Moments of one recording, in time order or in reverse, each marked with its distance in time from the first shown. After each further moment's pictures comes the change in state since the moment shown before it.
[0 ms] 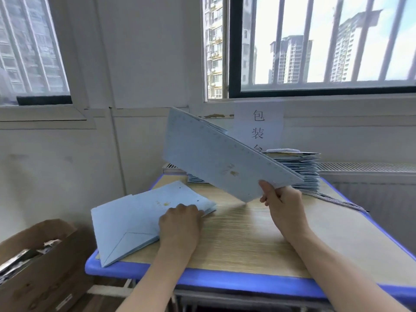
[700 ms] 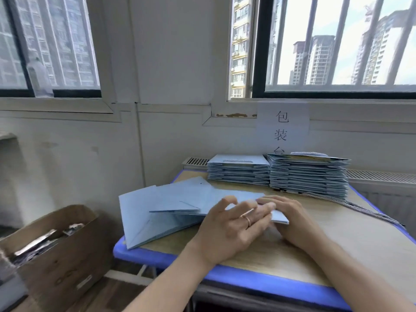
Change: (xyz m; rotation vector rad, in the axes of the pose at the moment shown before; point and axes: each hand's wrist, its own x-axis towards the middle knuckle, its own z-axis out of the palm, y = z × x) left_hand -0.005 0.013 0.002 -0.290 0.980 0.876; right_hand 0.004 0.034 0.008 -0.342 -0.490 -0.558
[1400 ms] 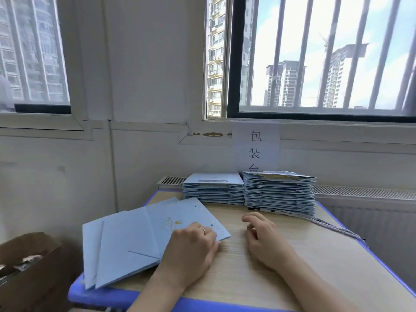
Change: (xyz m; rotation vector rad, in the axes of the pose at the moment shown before) left_hand -0.026 -0.016 0.022 0.012 -0.484 -0.401; right_hand 0.005 -0.012 0.000 -0.117 -0.099 0.416
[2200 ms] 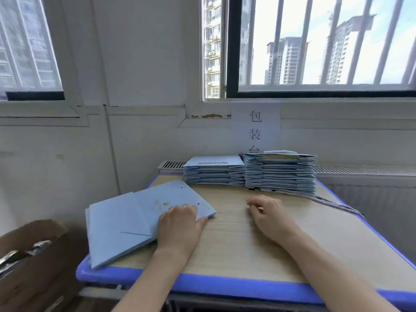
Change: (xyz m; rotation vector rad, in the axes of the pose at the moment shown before) left_hand 0.009 0.006 -0.032 0.048 -0.469 -0.515; right_hand -0.001 0.000 -0.008 0.012 0.053 0.105
